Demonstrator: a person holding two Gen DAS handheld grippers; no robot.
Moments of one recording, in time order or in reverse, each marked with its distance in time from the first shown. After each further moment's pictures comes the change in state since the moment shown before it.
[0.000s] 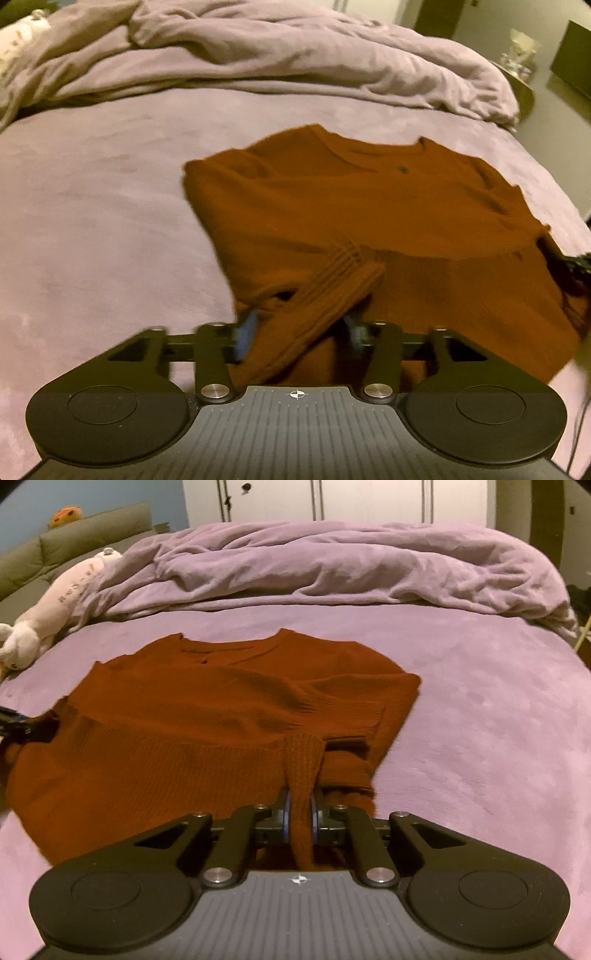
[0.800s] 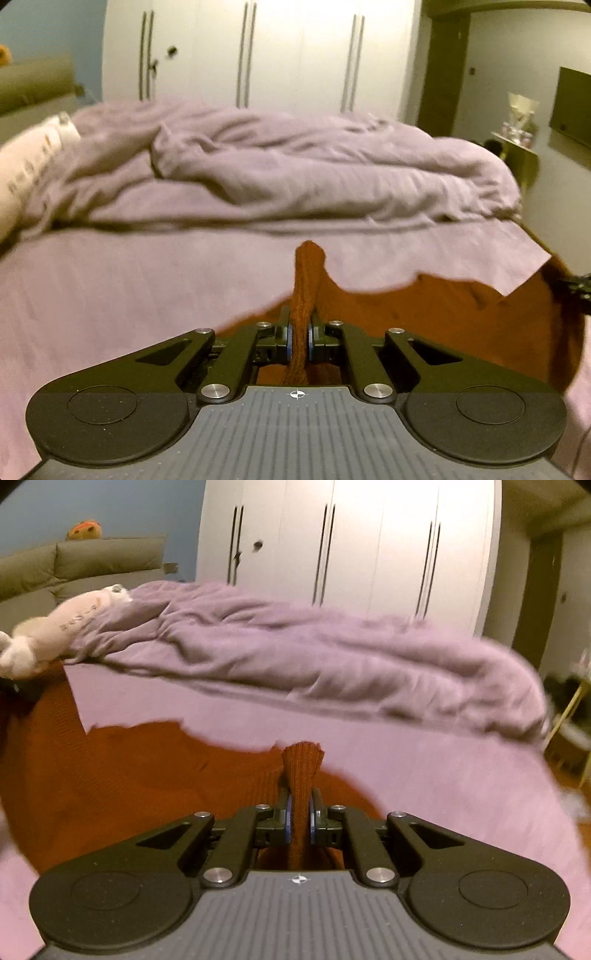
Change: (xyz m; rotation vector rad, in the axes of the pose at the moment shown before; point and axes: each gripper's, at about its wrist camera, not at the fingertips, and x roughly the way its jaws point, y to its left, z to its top) left arm -0.071 -0.021 0.089 0.028 -0.318 0.086; right arm -0.042 0.036 0.084 -0.171 -0.258 -0.183
